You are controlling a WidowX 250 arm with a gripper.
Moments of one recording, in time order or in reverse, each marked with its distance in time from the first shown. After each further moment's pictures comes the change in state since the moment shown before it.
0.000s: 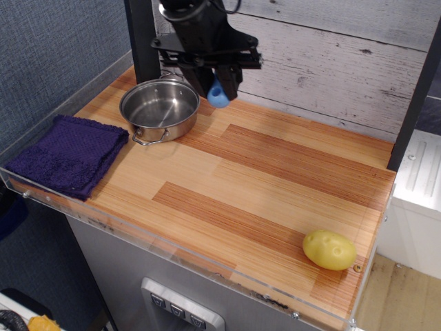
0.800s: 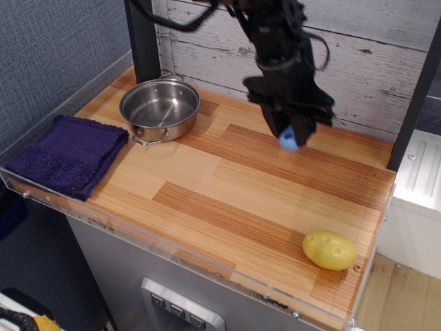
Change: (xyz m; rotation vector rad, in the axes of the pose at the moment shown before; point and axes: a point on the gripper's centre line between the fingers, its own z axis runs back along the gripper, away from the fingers) arm -0.008 -0.065 -0.072 -0.080 0.128 -0.310
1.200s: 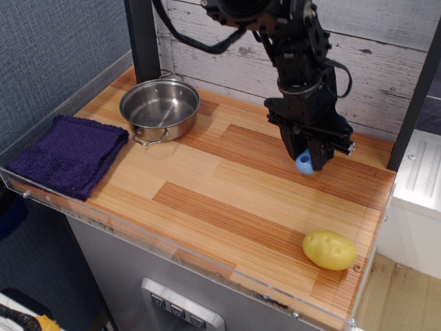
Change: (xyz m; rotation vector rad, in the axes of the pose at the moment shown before) arm -0.005 -0.018 -0.021 -0.021 0.044 -0.083
